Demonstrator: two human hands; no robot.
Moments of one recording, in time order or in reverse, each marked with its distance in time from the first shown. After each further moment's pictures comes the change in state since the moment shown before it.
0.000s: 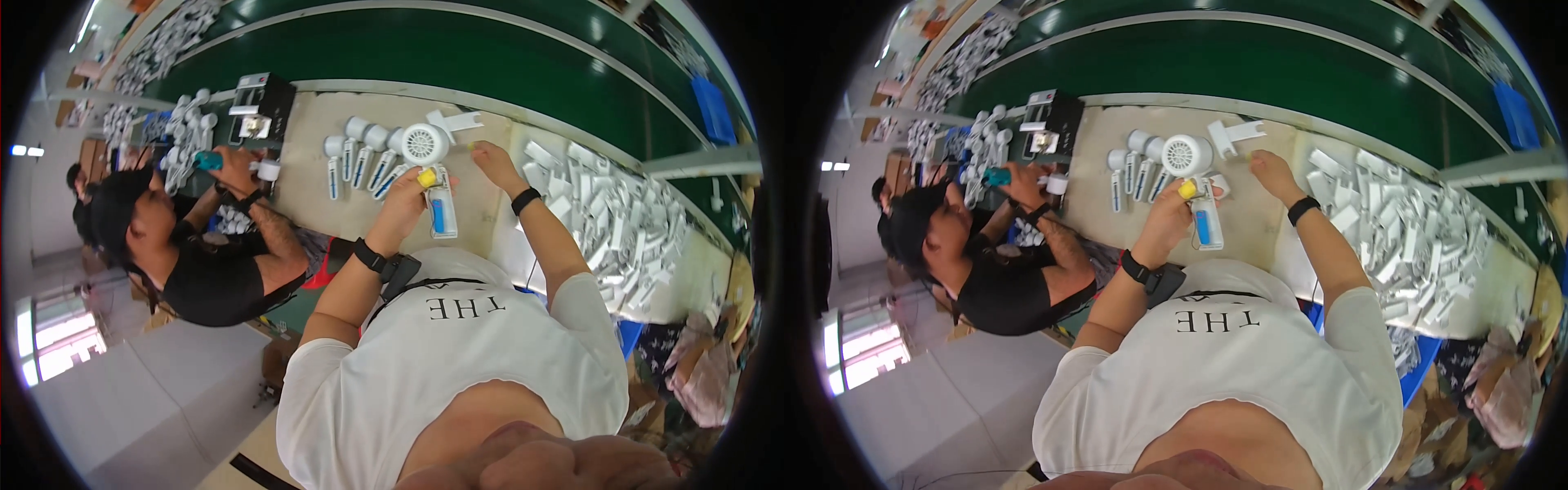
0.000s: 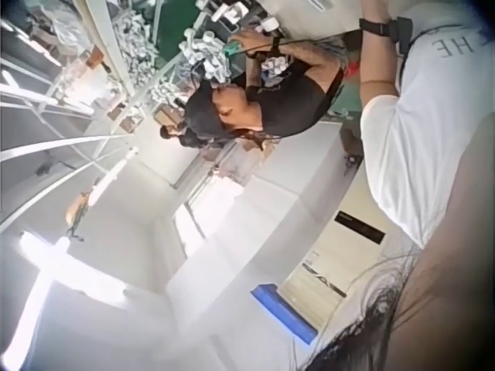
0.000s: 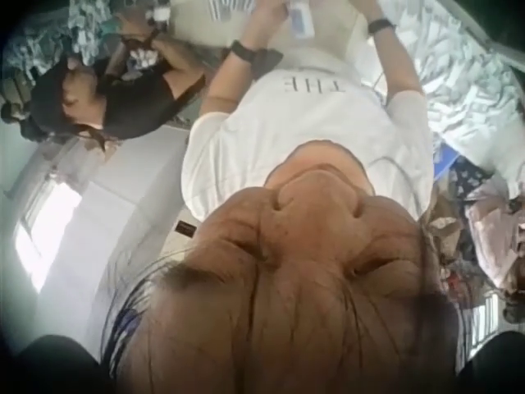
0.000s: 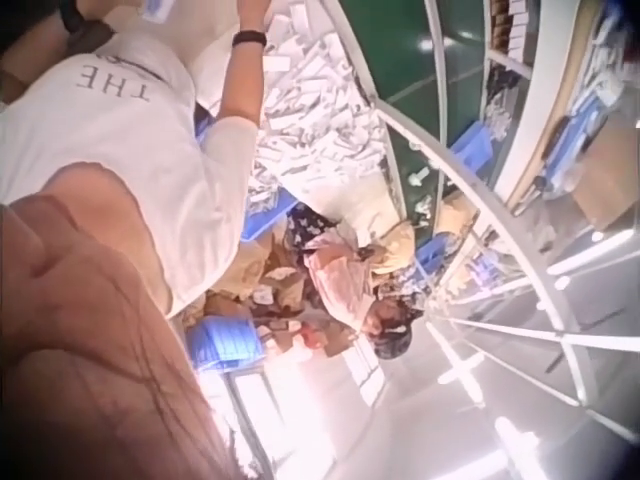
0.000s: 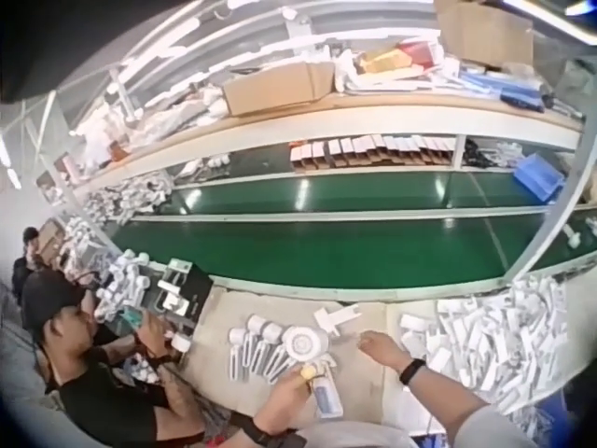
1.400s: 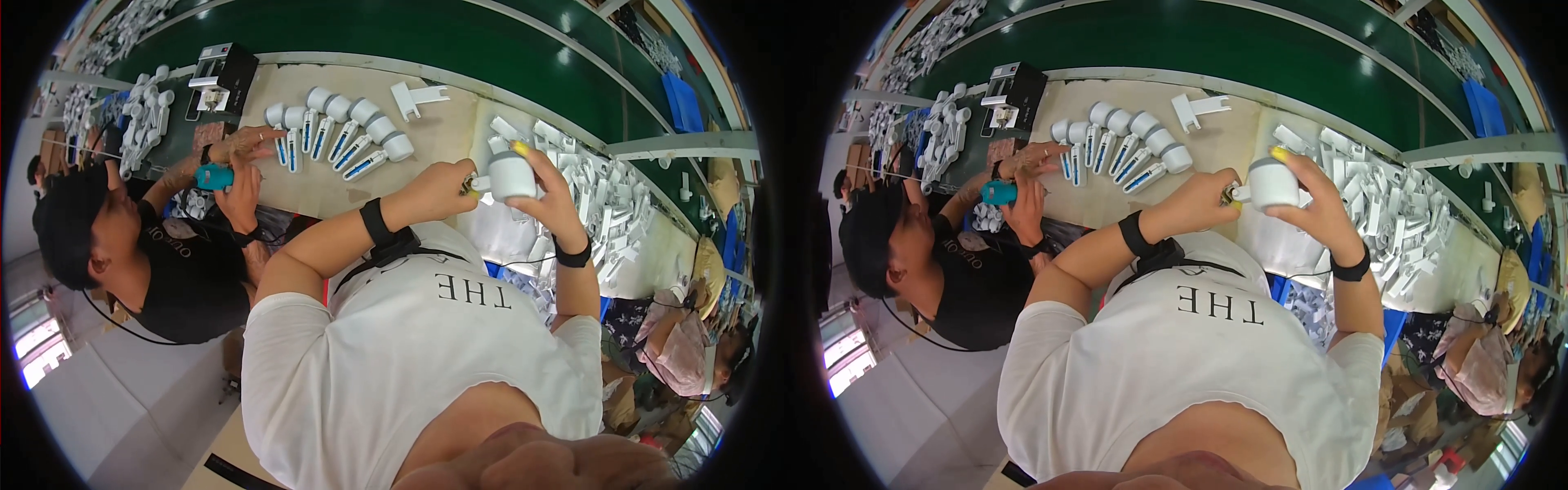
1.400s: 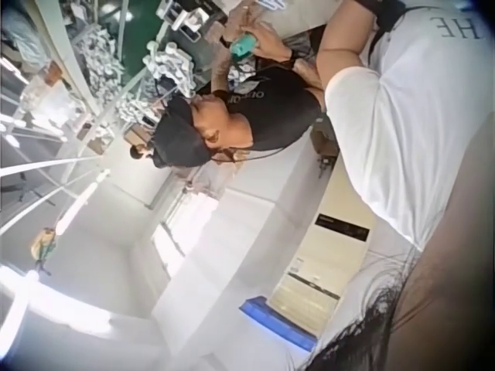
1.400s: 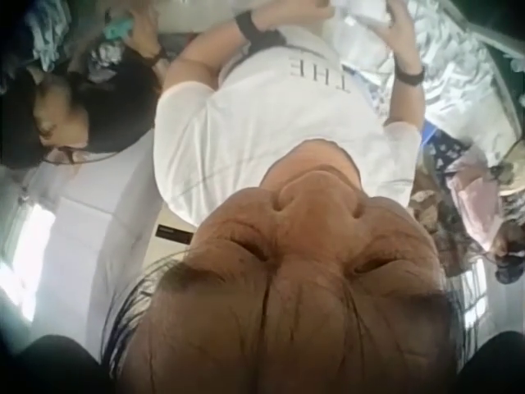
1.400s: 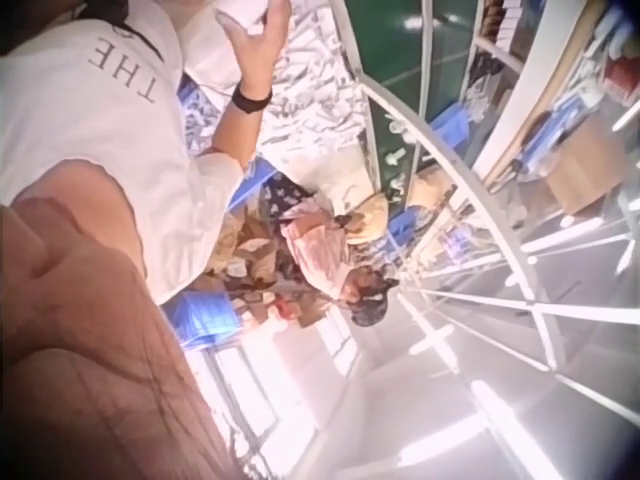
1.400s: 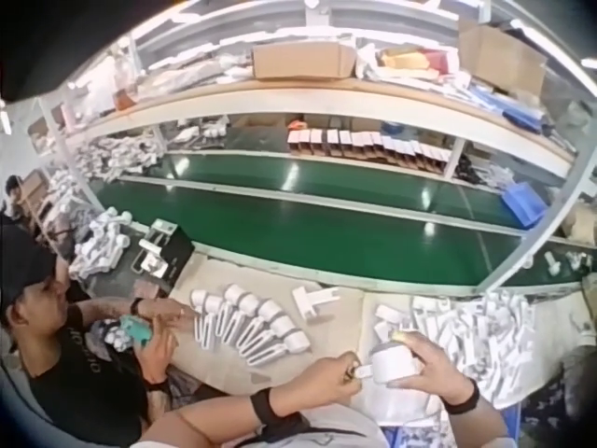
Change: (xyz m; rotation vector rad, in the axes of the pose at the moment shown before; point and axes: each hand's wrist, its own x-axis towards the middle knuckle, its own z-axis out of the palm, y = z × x) left_hand 0.000 -0.019 0.065 1.138 -0.376 0.180; right_hand -0.151 -0.144 -0.134 0.163 -0.079 -0.274
